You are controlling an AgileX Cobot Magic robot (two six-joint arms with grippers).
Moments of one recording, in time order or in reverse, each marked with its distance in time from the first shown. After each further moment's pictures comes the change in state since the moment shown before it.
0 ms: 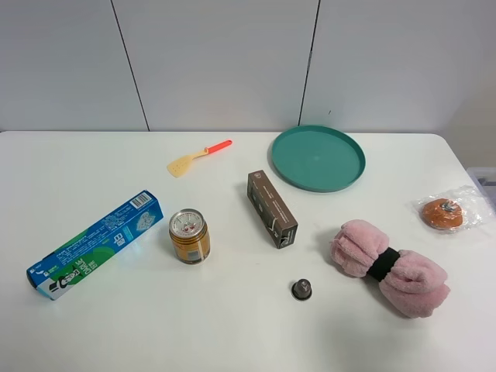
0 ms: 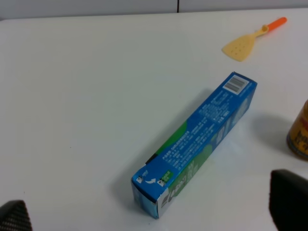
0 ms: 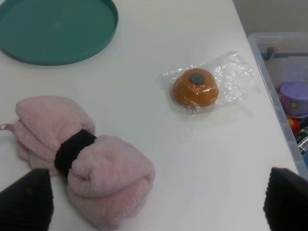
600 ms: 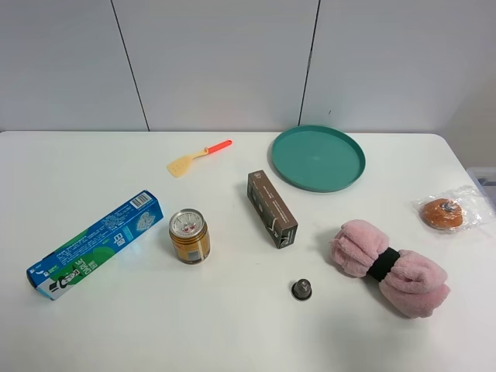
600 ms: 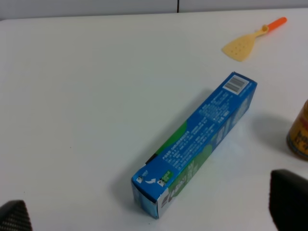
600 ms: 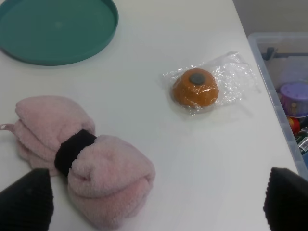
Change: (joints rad) left arm 0.000 0.000 0.000 0.000 0.000 0.000; right arm 0.000 0.000 0.000 0.000 0.000 0.000
